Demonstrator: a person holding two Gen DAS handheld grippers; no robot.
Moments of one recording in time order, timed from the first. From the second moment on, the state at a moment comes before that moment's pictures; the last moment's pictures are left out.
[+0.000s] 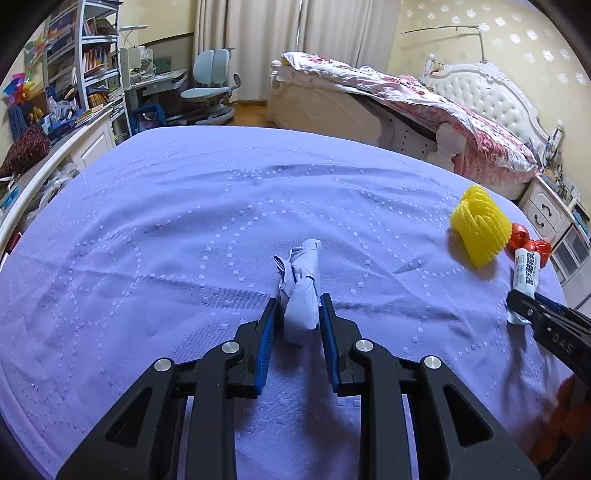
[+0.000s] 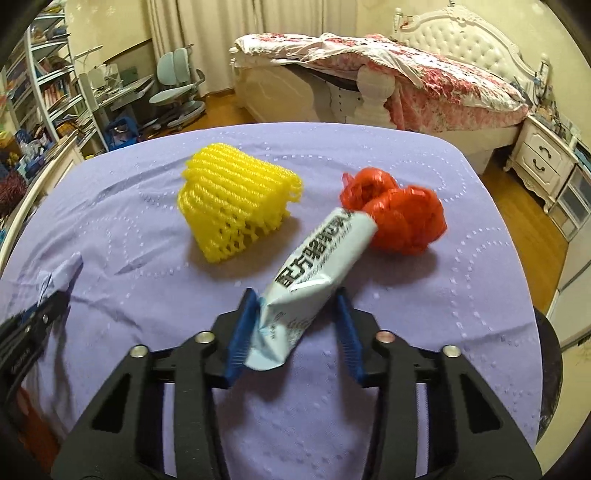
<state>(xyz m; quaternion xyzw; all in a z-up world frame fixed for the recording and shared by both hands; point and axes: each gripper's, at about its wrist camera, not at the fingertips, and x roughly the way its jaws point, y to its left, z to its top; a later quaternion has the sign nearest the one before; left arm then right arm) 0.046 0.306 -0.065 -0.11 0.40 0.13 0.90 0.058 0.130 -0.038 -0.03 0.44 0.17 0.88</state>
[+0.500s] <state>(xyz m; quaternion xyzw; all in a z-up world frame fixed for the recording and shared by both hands) 0.025 0.290 -0.064 -0.12 0.39 0.11 0.91 0.014 0.092 -0.037 -0.03 0.43 0.19 0.88</state>
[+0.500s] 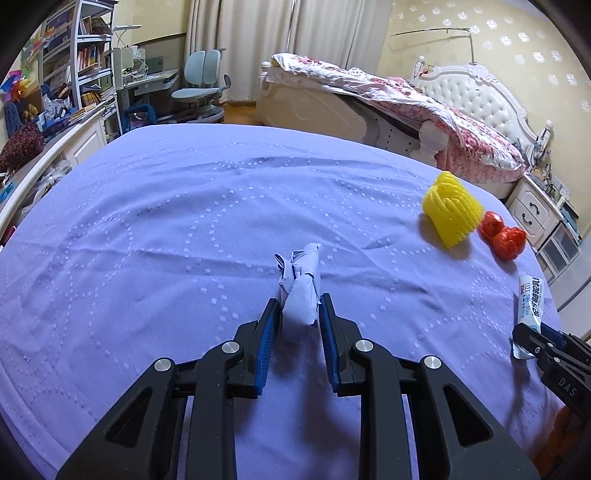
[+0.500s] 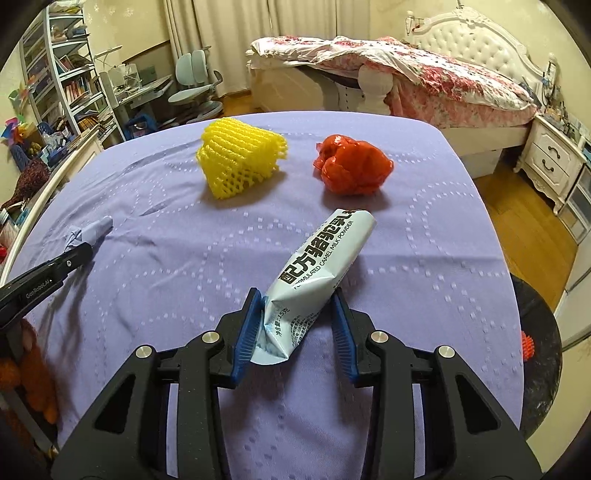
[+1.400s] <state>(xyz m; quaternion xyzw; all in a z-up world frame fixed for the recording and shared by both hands) -0.001 0.225 -0.063 -0.11 0.40 0.07 0.91 -0.012 0.050 -0.035 -0.02 0.43 0.20 0.88</state>
